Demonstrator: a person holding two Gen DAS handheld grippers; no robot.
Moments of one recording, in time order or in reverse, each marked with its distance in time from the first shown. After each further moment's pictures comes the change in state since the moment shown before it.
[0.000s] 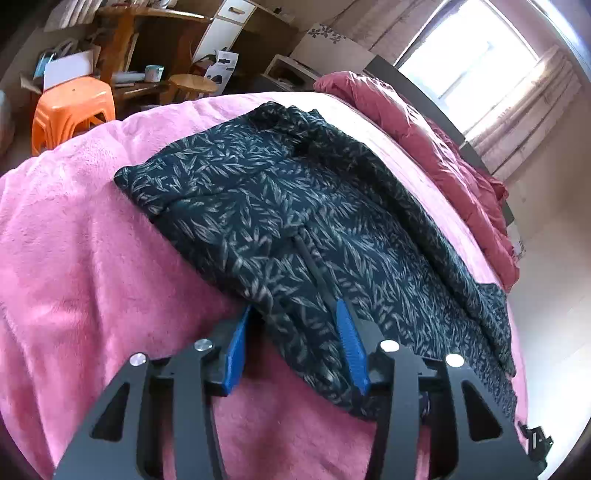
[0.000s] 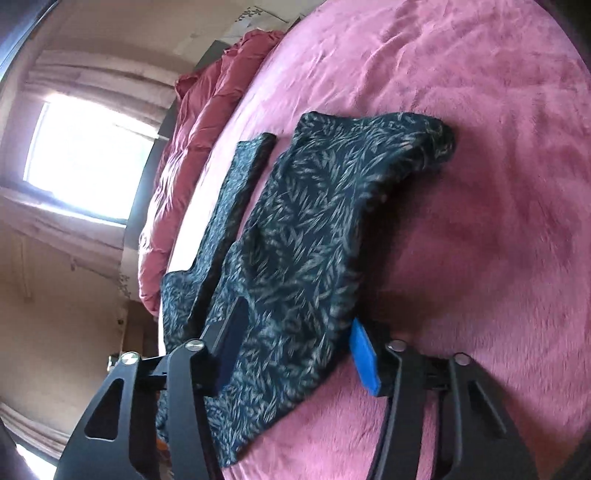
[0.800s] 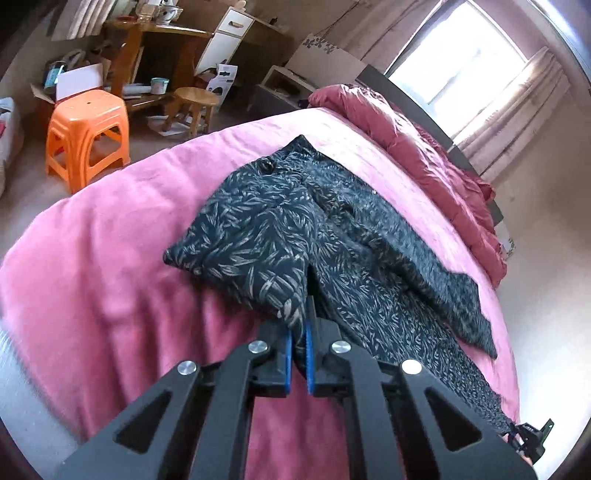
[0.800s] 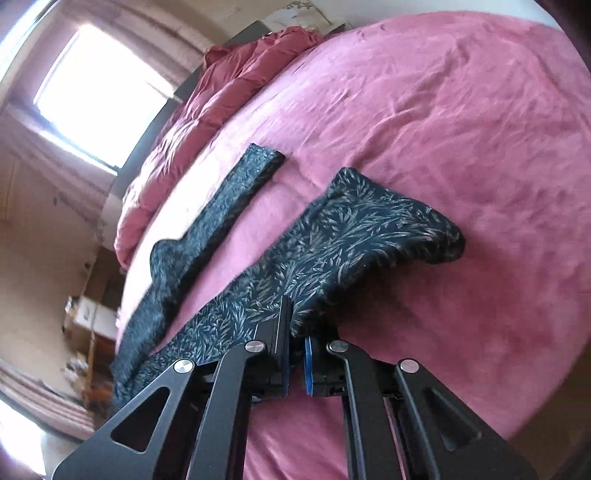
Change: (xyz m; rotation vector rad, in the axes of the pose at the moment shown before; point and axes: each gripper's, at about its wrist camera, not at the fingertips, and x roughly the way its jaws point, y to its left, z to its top) left arm -0.106 0.015 -0.012 0.028 -0.007 -0.005; right arm -0.071 0.014 0.026 -0.291 0.043 -0.124
